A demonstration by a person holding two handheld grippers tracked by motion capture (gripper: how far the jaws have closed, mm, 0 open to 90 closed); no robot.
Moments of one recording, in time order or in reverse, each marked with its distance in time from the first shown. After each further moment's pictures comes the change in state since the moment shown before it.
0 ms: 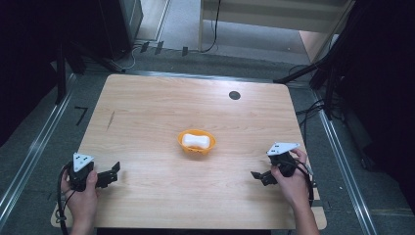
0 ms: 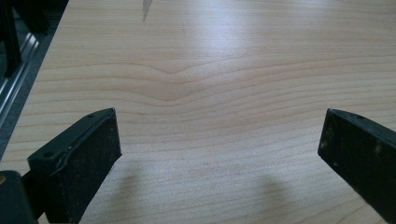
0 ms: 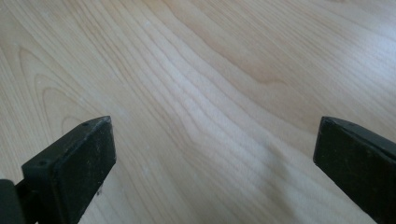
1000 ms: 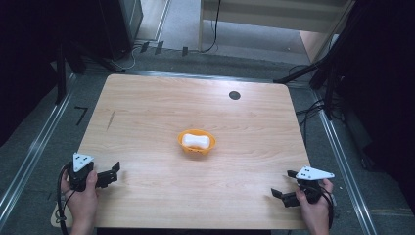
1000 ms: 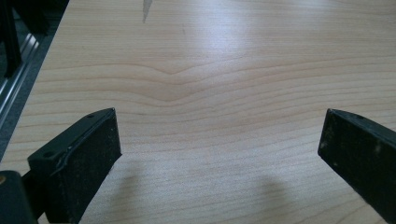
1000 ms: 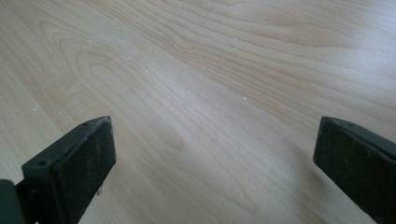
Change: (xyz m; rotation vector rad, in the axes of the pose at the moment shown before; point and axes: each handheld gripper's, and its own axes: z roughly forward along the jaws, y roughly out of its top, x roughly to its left) left arm 0.000 0.000 0.000 -0.005 -0.005 -0.002; right arm 0.002 -0.091 -0.039 -0.172 -0.021 0.157
